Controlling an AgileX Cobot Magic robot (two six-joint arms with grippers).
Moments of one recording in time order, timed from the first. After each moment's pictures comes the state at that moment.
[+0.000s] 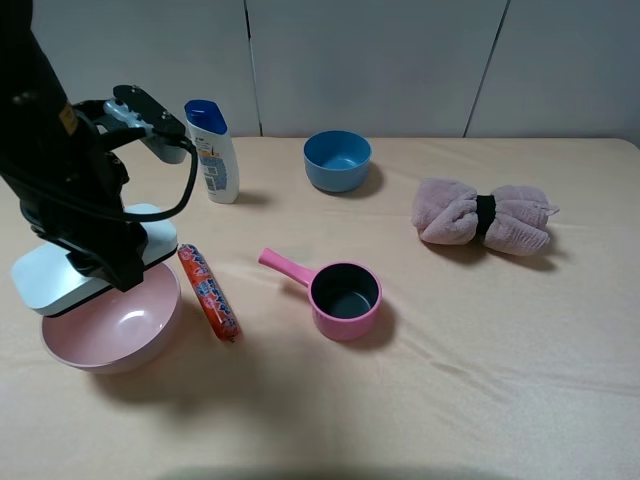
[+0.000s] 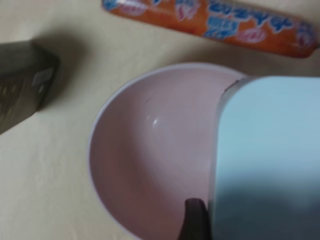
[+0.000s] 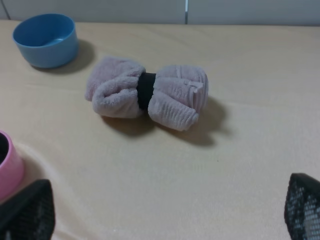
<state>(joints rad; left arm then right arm) -0.62 1.45 -0.97 0.15 1.03 0.12 0.07 -0.01 -0.50 0.08 1.03 -0.01</state>
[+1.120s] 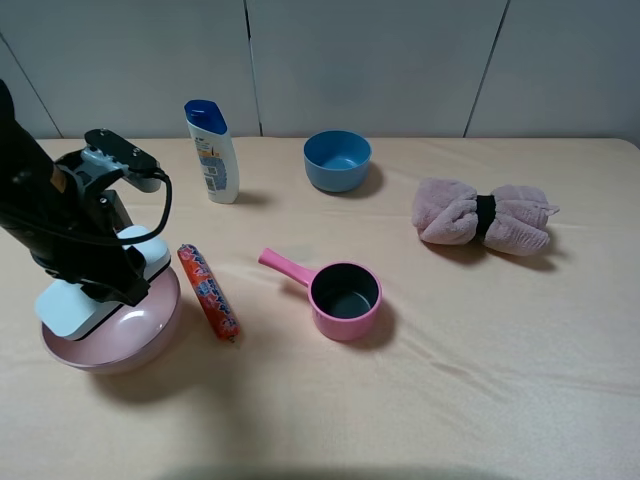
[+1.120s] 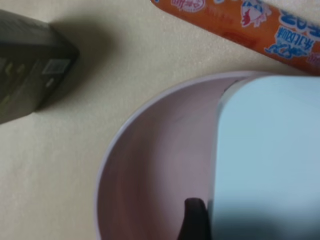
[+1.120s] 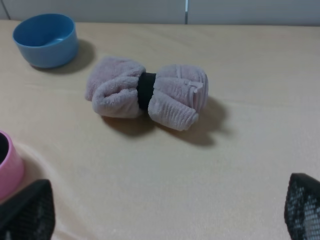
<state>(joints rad) -0.49 1.44 -0.72 0.12 0.66 0.08 0.07 -0.01 -0.50 0.08 1.03 -0.01</state>
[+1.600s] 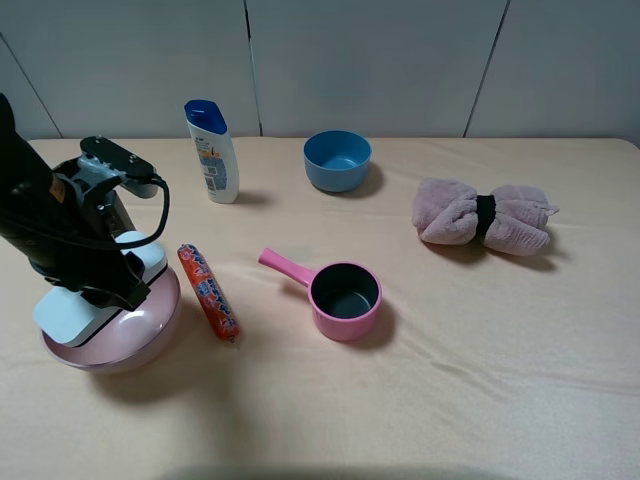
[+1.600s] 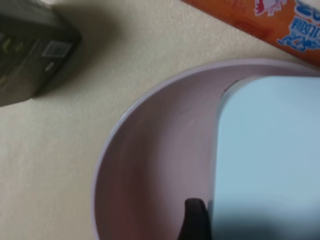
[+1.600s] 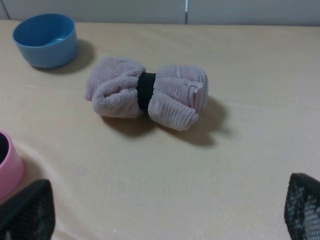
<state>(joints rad) -0.49 1.44 -0.70 0.14 0.63 0.03 0.07 -0.01 -0.50 0.08 1.03 -0.01</state>
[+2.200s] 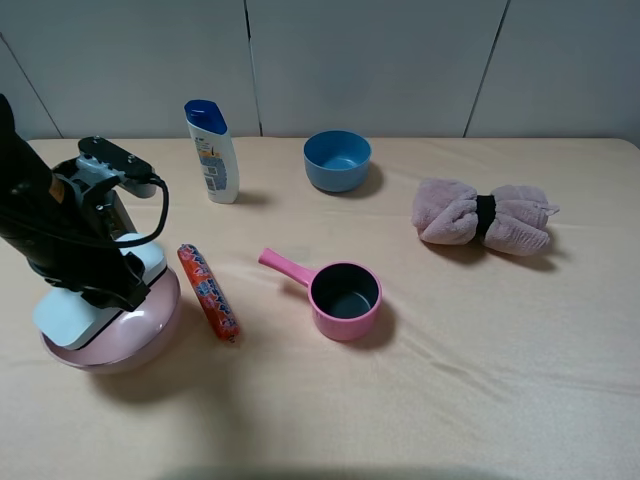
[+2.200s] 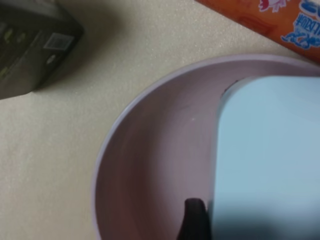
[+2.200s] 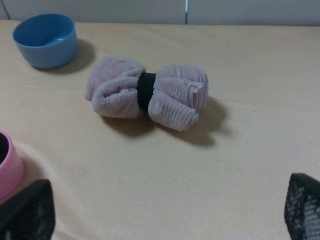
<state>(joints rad) -0.49 1.44 -0.70 0.14 0.64 0.01 0.07 -0.01 -0.50 0.08 1.03 -0.01</state>
